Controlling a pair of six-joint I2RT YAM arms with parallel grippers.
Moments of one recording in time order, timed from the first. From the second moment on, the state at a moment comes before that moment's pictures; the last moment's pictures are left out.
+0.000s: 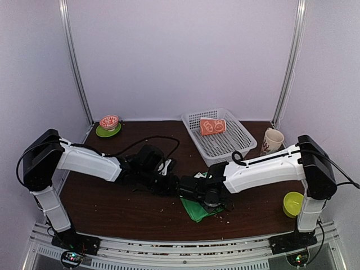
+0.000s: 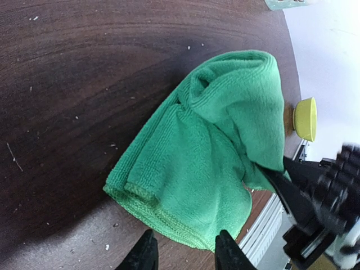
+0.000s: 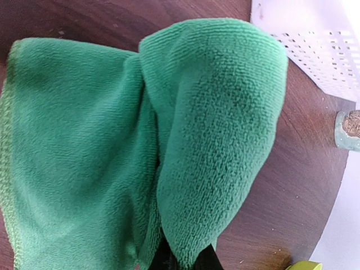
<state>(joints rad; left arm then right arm) -0.92 1.76 0.94 0.05 0.40 -0.84 1.22 1.88 1.29 -0.95 0.58 0.59</state>
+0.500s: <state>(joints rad) -0.92 1.80 0.96 0.06 0.41 -0.84 1.24 1.79 1.22 -0.83 0.52 0.58</state>
